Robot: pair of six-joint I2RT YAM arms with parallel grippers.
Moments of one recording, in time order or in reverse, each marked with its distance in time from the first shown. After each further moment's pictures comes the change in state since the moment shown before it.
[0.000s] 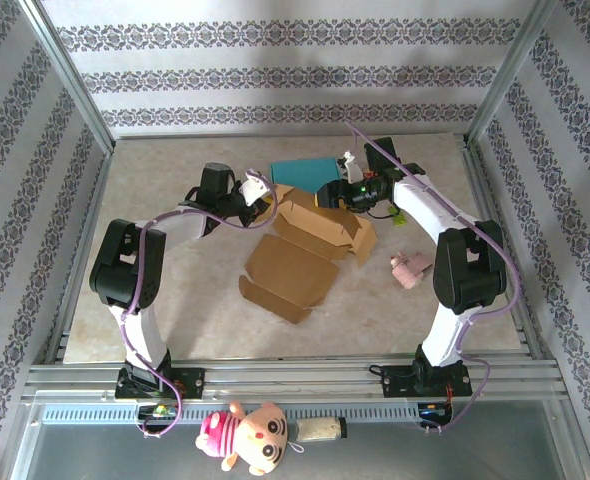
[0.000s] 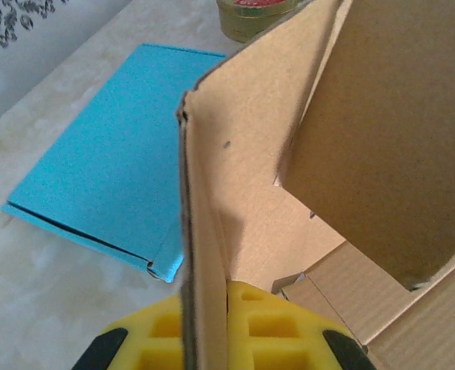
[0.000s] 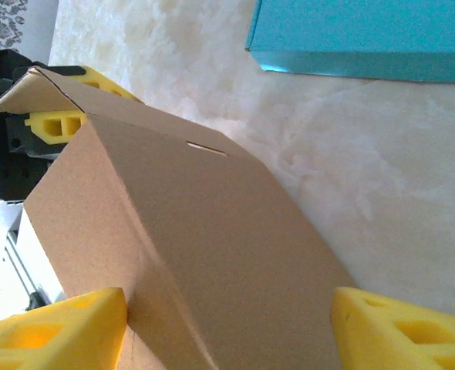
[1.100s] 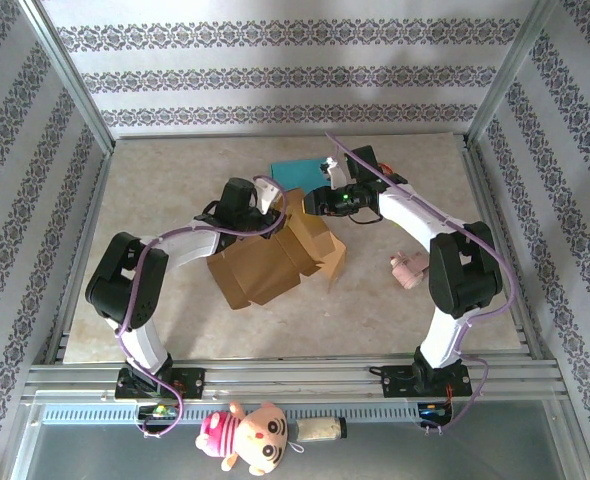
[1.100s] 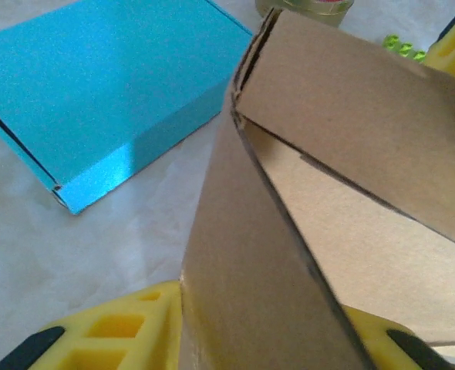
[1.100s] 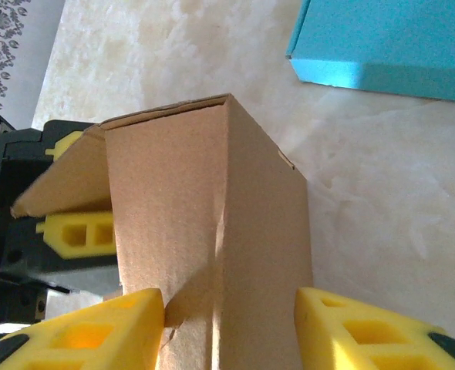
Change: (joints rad) left arm -0.171 -0.103 -0.109 0.006 -0.264 -0.531; right arm 0.109 -0.013 -0.074 0.174 0.079 0.063
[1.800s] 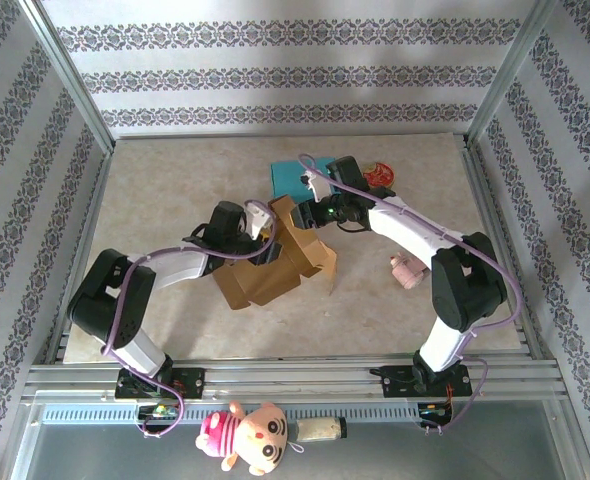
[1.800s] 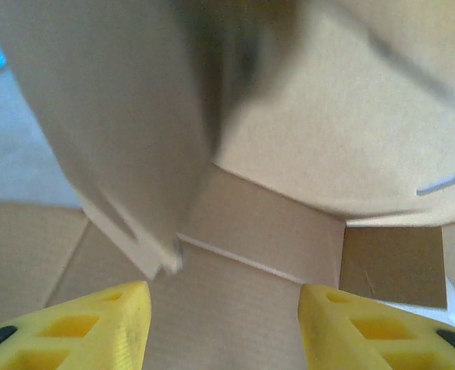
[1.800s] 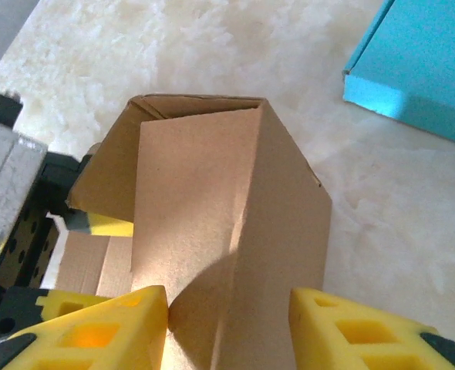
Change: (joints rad) left arm 0.000 -0.153 -0.259 0.013 0.100 -0.026; right arm 0.124 -0.081 -0.080 0.068 0.165 -0.176
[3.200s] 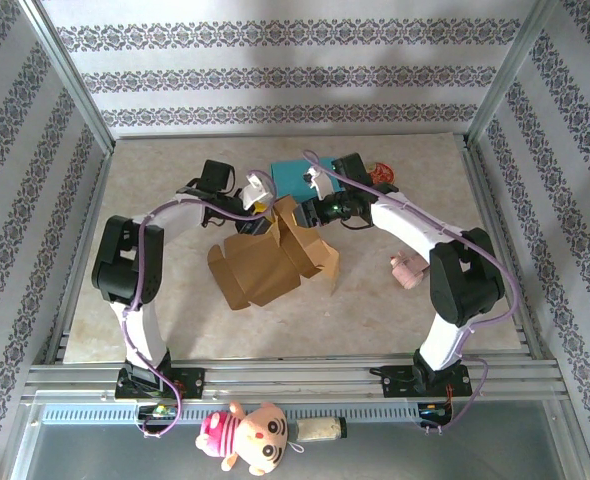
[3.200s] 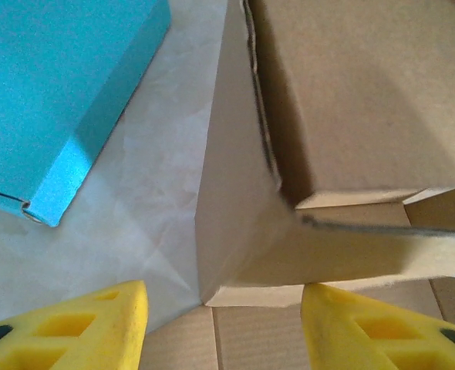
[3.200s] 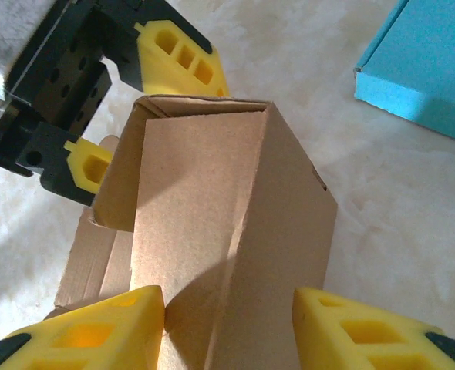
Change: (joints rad) left arm 0.195 0.296 0.512 -0.445 0.330 0.643; right arm -0.039 0.035 0.030 -0.031 -0.115 -0.041
